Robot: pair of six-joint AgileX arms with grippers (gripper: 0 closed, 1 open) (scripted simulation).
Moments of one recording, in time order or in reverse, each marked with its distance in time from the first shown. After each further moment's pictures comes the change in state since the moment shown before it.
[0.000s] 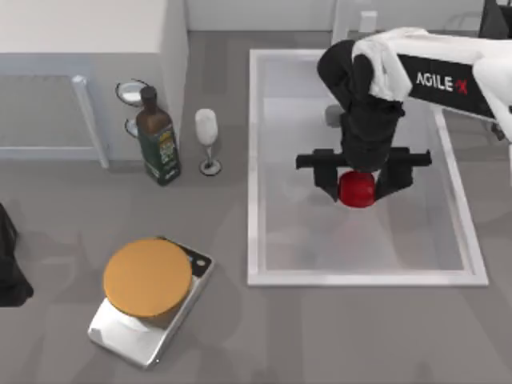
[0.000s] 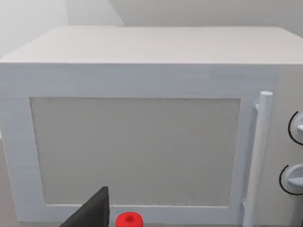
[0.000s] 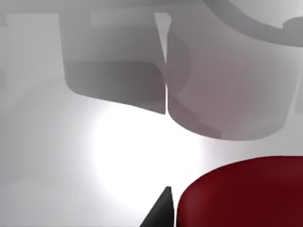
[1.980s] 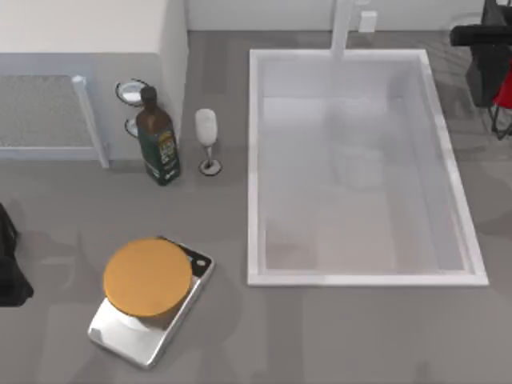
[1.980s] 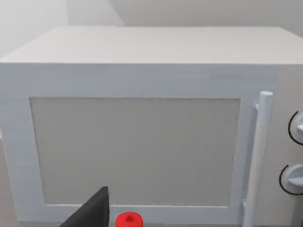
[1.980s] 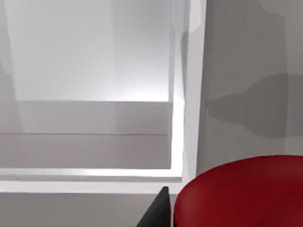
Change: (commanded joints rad) left arm 0.000 0.000 0.000 0.000 0.000 0.000; right arm -0.257 -0.464 0.132 -0.557 -0.018 -0.264
